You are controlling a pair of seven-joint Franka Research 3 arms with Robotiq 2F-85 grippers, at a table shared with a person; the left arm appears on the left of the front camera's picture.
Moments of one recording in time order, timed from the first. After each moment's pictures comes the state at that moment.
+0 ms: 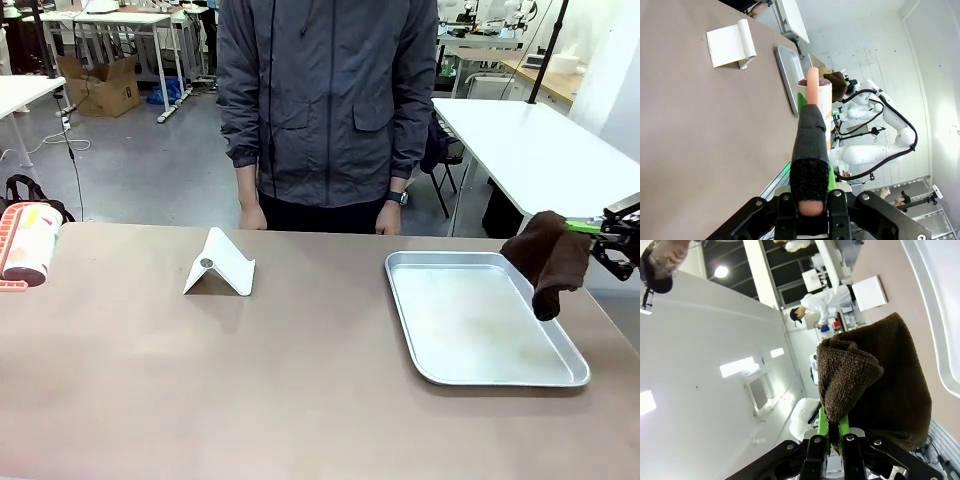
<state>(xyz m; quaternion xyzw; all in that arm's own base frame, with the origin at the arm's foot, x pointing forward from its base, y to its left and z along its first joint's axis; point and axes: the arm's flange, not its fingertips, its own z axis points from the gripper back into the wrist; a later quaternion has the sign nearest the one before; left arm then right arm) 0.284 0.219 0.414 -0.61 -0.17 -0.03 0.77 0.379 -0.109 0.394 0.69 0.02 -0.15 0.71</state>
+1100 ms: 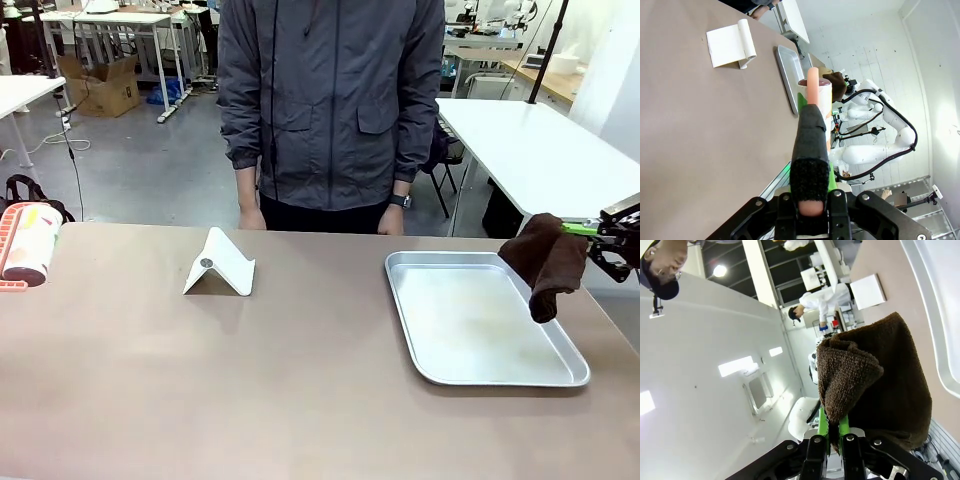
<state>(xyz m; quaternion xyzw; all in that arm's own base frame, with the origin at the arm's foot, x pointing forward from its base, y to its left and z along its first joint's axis) 0.284 0.219 0.414 -0.61 -0.17 -0.03 0.77 0.380 -0.104 0.392 0.69 0.02 -0.15 0.71</state>
